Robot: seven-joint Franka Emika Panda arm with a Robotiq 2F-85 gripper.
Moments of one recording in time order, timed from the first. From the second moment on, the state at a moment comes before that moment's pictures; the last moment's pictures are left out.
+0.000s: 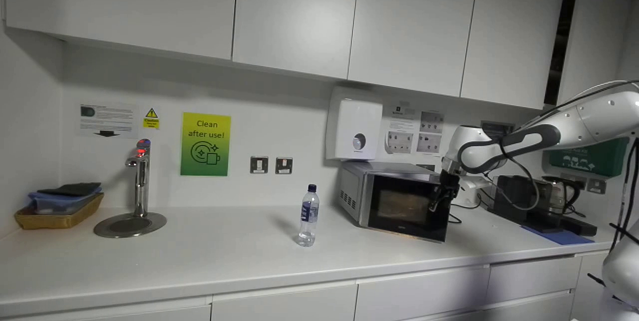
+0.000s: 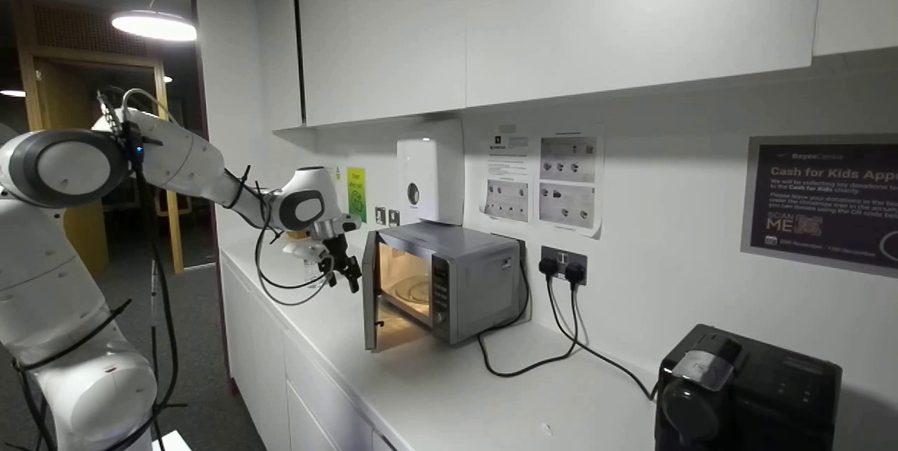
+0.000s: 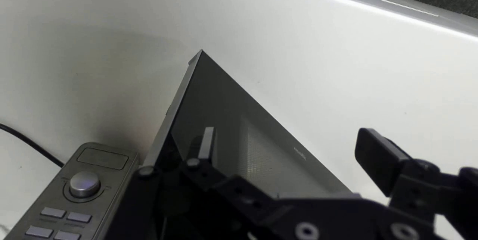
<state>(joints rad) 0.05 -0.29 0.06 -2.37 -0.04 2.33 0.07</state>
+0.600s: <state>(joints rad) 0.03 -0.25 0.06 -2.34 -0.04 2.33 0.12</state>
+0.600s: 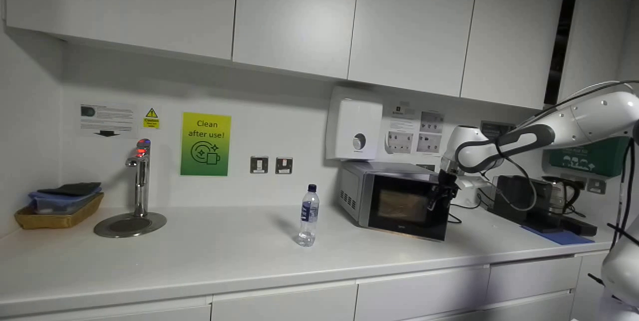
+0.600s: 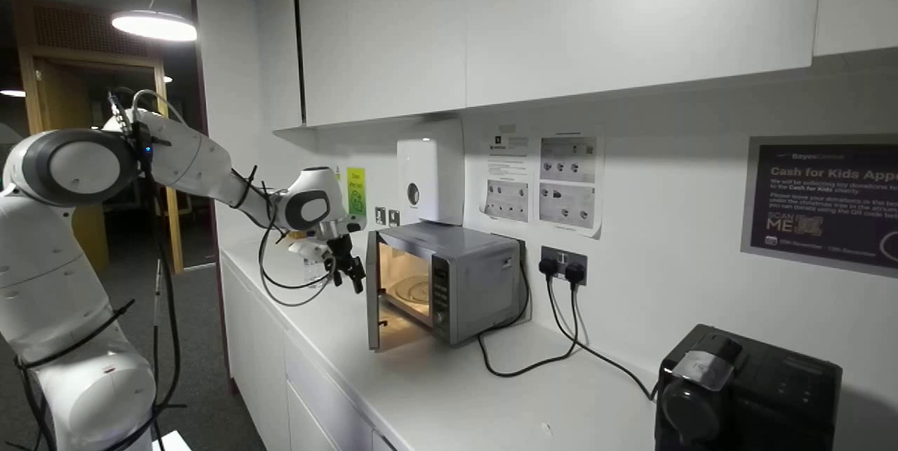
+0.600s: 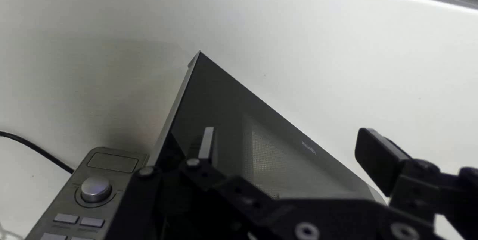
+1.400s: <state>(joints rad) -0.01 -0.24 0.06 -2.33 -0.09 2.33 0.21</state>
